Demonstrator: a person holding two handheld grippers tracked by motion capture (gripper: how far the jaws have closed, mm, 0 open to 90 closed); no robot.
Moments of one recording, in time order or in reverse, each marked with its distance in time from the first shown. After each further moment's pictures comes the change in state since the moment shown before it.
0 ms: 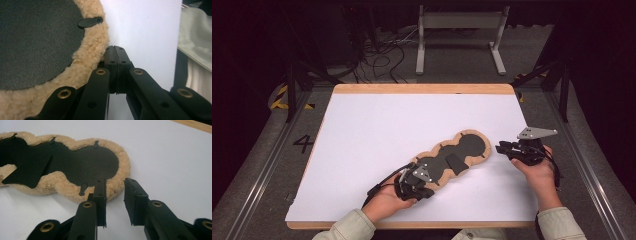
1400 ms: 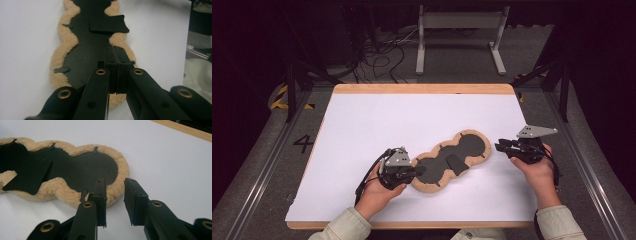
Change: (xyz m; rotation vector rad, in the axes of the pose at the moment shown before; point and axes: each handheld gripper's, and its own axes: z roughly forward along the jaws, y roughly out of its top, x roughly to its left) left arm 0.006 -0.006 -0.051 -0.325 0.153 -0.059; right arm 0.001 0.006 0.000 -0.022 -0.004 -0.014
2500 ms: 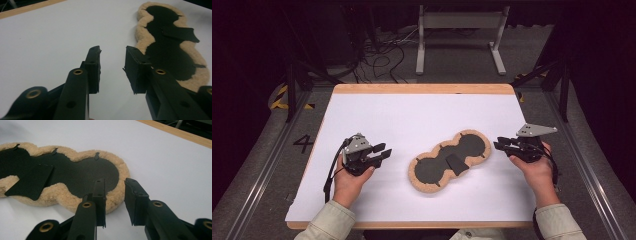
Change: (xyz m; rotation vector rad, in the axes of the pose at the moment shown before) left arm 0.056 -0.034 -0.060 -0.124 0.294 -0.159; right arm 0.001 0.005 0.001 -0.024 0.004 -0.008
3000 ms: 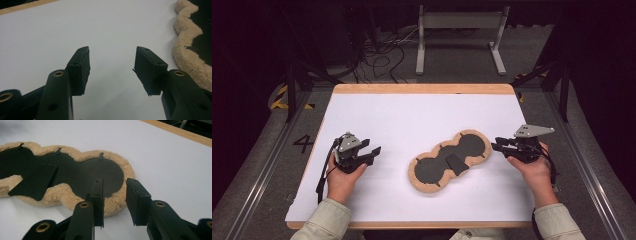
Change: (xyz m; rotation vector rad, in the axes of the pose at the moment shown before) left arm 0.034 -0.022 -0.002 0.018 0.166 -0.044; right arm 0.003 0.001 0.004 -0.001 0.018 -0.011
